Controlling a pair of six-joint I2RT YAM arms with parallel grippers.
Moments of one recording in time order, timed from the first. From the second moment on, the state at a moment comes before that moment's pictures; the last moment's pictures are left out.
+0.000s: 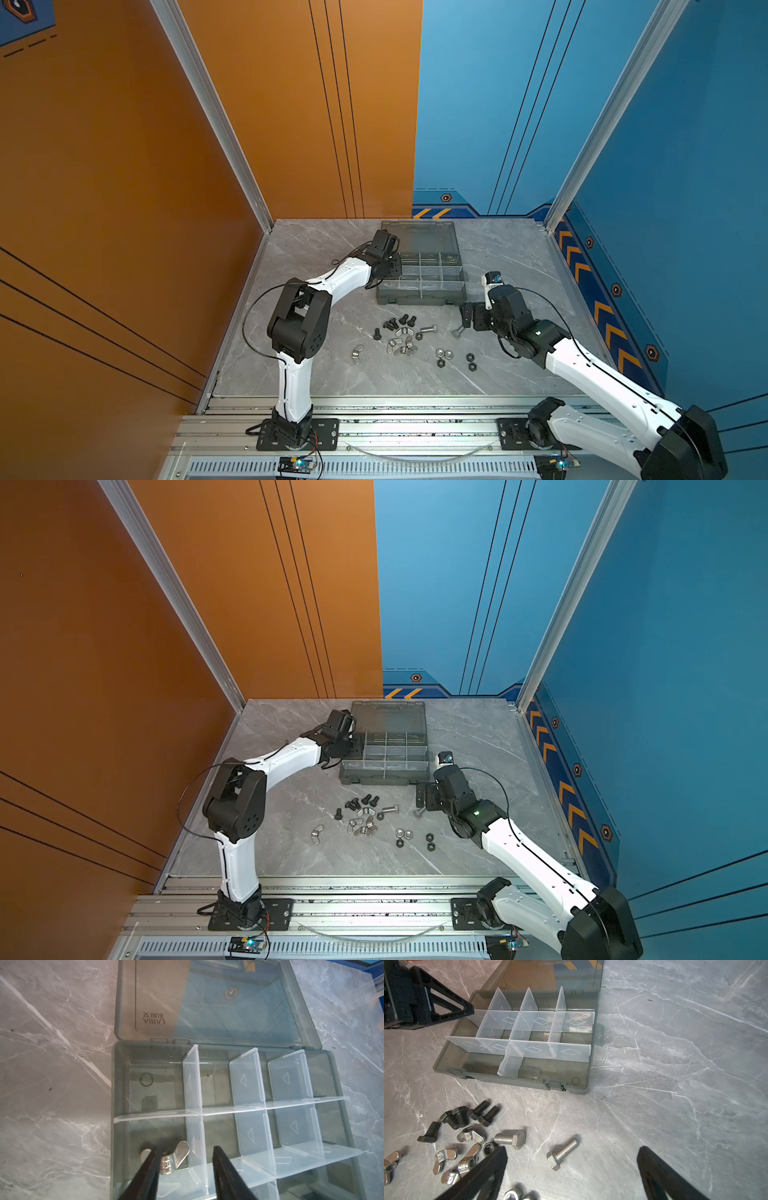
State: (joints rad) left arm -0.47 1.99 1.48 -0.35 -0.02 -0.49; right arm 0.54 1.03 0.69 -0.39 0.20 0.38
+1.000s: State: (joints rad) left arm -0.68 1.12 0.76 -0.72 -0.26 -0.75; right arm 0.52 1.08 0.73 -0.40 0.15 0.37
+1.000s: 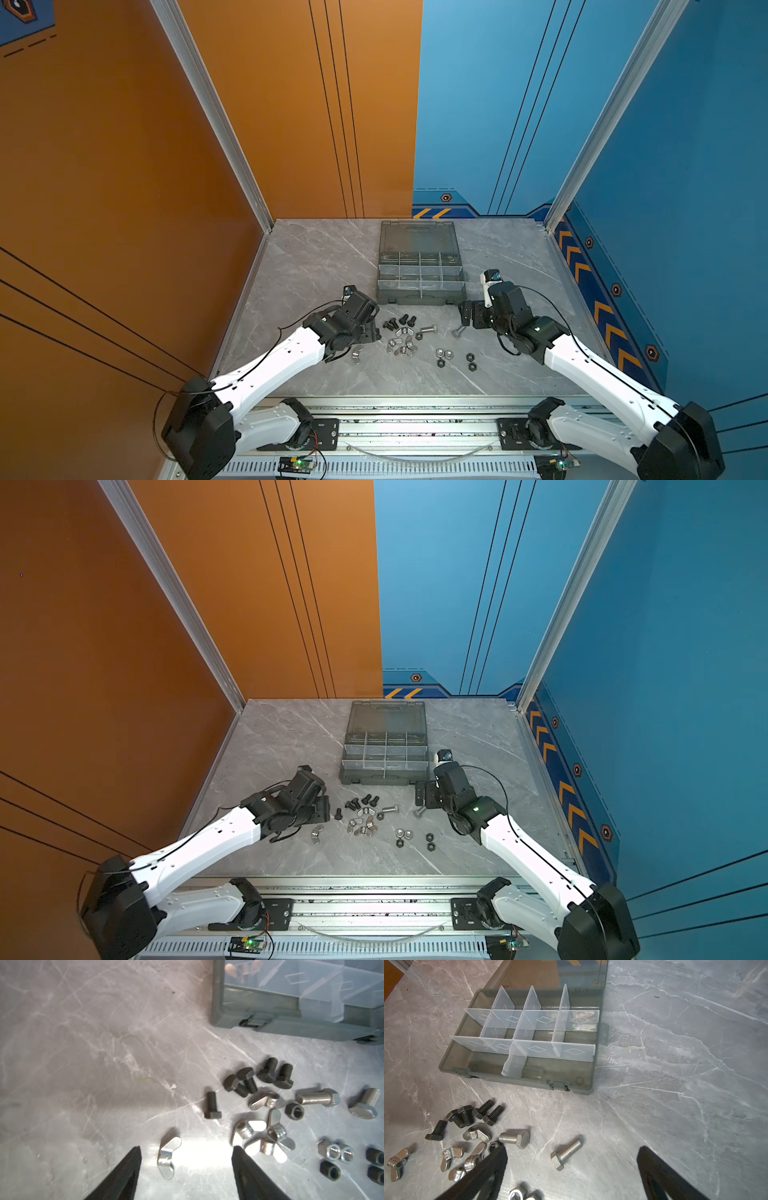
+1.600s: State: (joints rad) left arm -0.71 1.14 0.65 -0.76 -0.28 -0.90; right arm 0.52 1.14 0.75 -0.40 0.11 0.37
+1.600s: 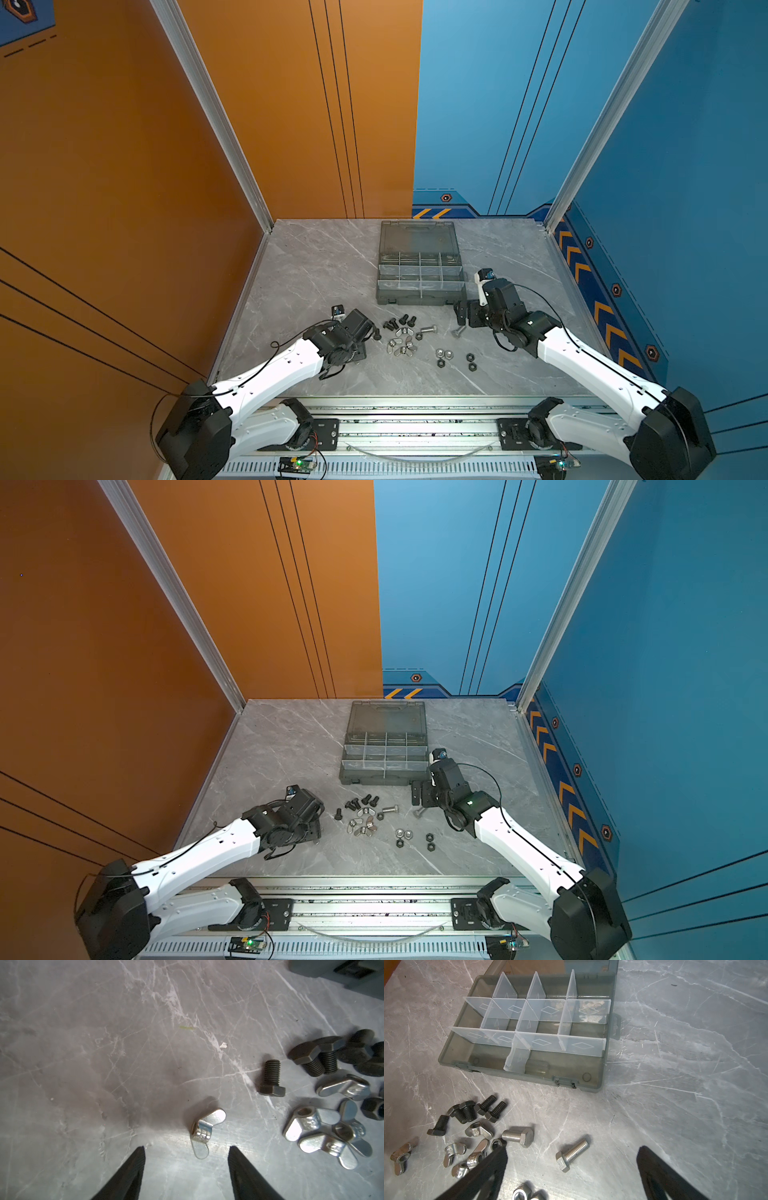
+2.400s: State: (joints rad) left arm -0.75 1.34 0.66 -0.70 -0.29 -0.85; right arm 0.52 1.16 0.75 -0.40 0.10 0.38
